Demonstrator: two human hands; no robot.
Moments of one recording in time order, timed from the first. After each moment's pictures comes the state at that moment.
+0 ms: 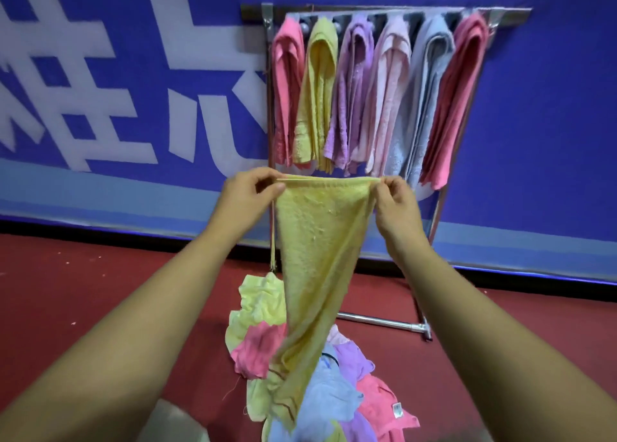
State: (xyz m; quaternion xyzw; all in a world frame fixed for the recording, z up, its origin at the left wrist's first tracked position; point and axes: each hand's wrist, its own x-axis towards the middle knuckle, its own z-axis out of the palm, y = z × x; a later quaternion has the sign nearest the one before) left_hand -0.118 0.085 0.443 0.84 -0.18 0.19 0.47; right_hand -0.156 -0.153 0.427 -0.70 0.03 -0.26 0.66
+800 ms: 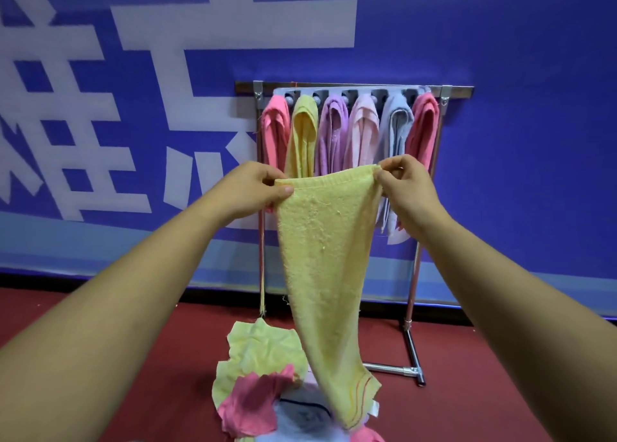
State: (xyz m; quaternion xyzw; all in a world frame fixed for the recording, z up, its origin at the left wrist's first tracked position) left_hand -0.144 0.063 0.574 0.87 -0.25 0.08 0.41; right_hand -0.163 -0.204 0.545 -0.76 -0.01 -0.30 0.58
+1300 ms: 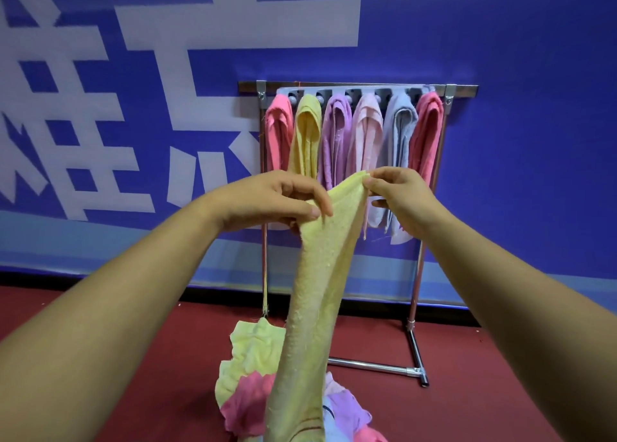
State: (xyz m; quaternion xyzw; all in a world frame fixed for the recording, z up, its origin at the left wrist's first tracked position) left_hand -0.182 0.056 0.590 0.79 -0.41 -0.15 0.43; right_hand -0.165 -0.199 0.547 -0.79 -0.07 -0.18 0.59
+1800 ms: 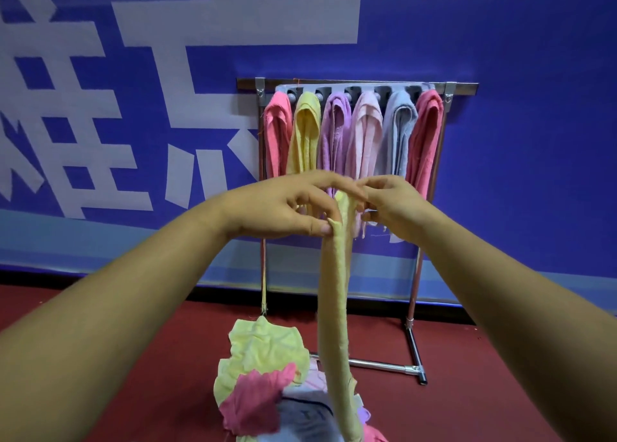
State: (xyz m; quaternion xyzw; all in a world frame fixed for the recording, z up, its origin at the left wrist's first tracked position) left_hand -0.194 0.044 0.591 0.80 -0.54 -0.03 0.25; right_hand -0.171 -0.187 0.543 -0.77 -0.07 -0.08 0.63
